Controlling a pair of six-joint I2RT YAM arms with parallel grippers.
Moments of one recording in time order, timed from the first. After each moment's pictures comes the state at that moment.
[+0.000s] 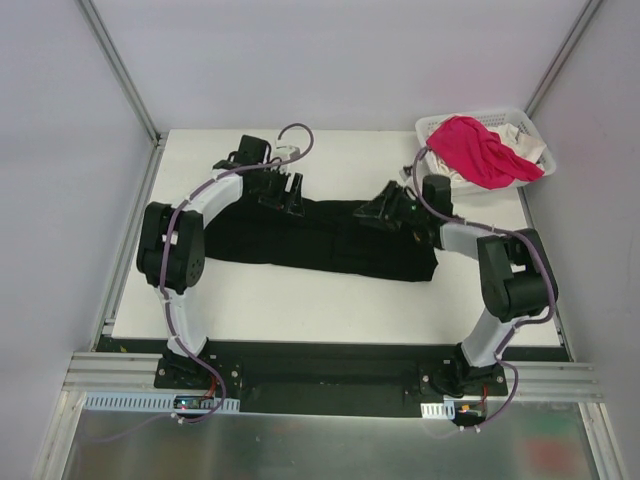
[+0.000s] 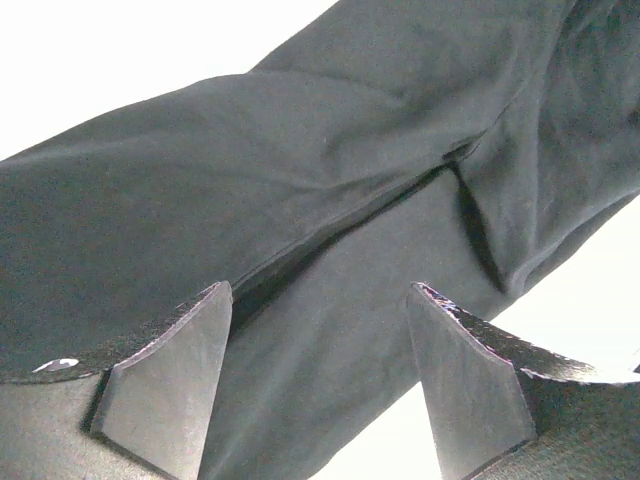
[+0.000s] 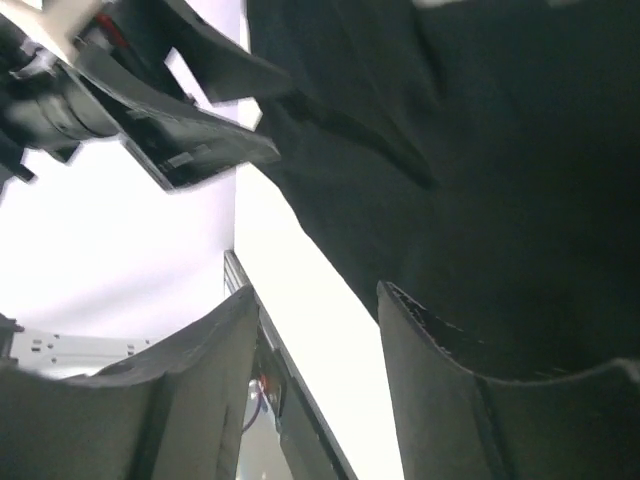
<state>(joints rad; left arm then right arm) -0.28 1.95 1.47 -0.51 0.57 0.03 0.24 1.74 0.81 0.45 -0.80 0.96</state>
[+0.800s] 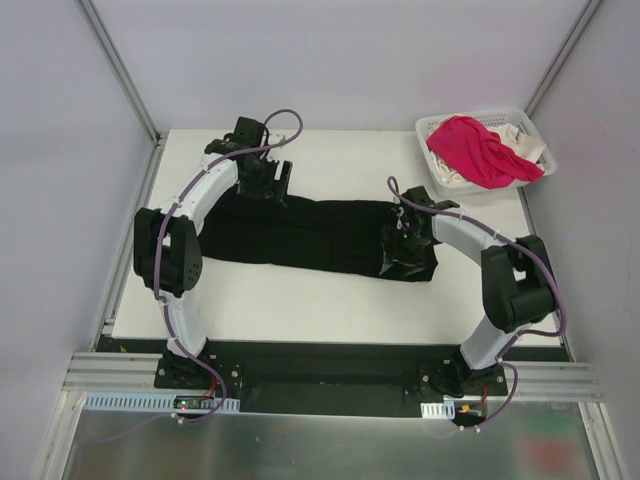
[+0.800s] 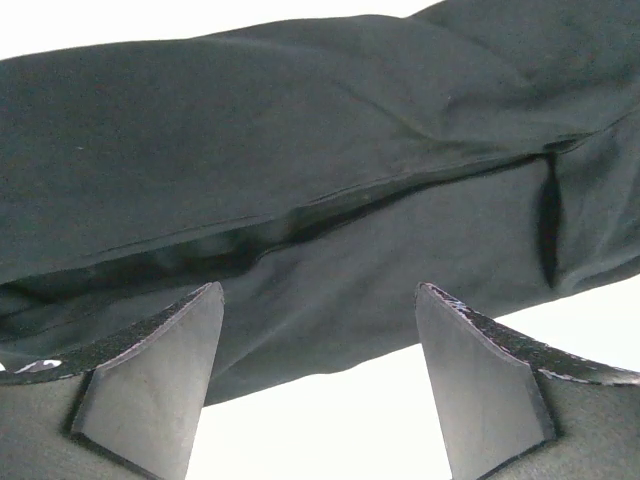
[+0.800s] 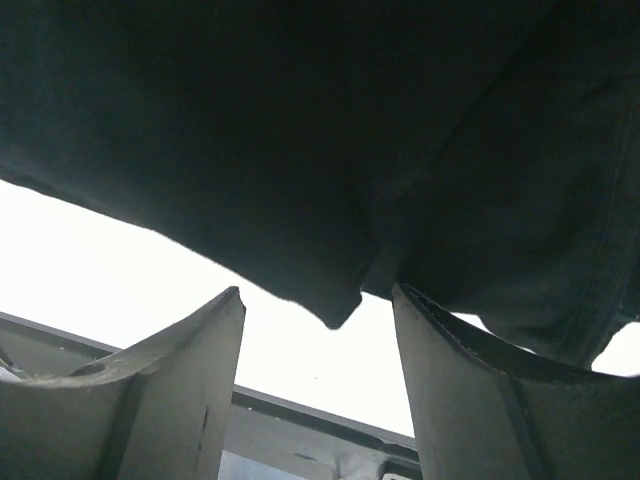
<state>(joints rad) -0.28 1.89 1.68 -0.83 0.22 -0.04 0.36 1.71 1.09 -0.75 -0.24 0.34</state>
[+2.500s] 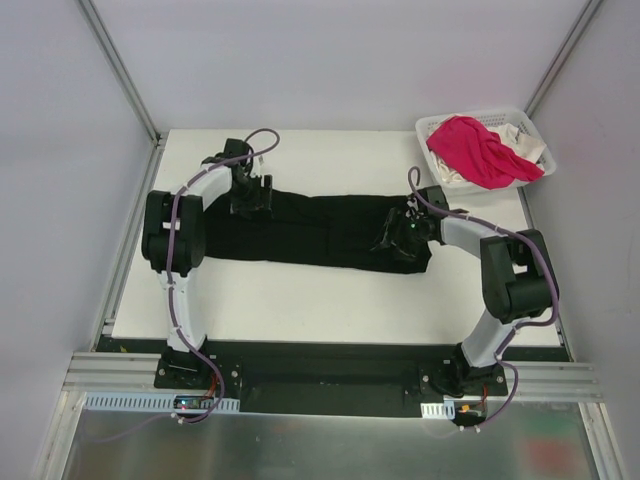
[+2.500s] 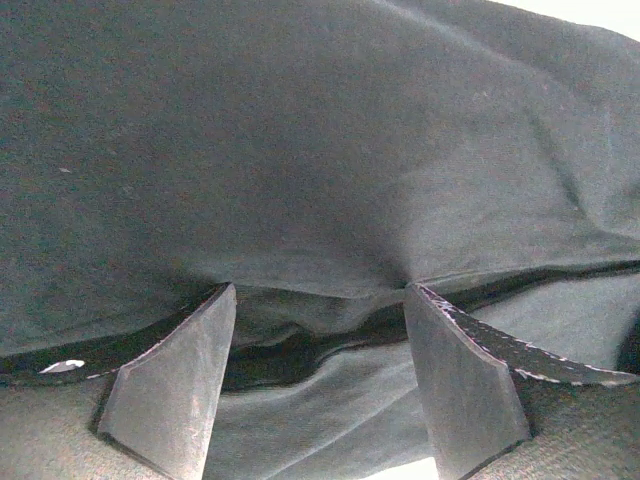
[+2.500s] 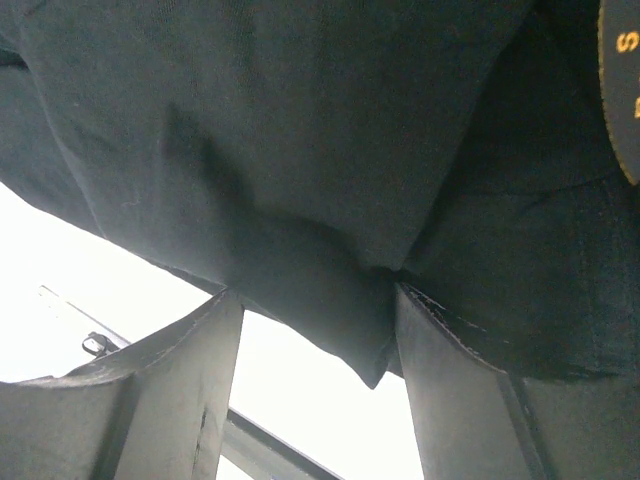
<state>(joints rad) -0.15 2.11 1.60 -0.69 0.27 -0.17 0.25 1.72 0.95 -0.32 -0.45 0.60</state>
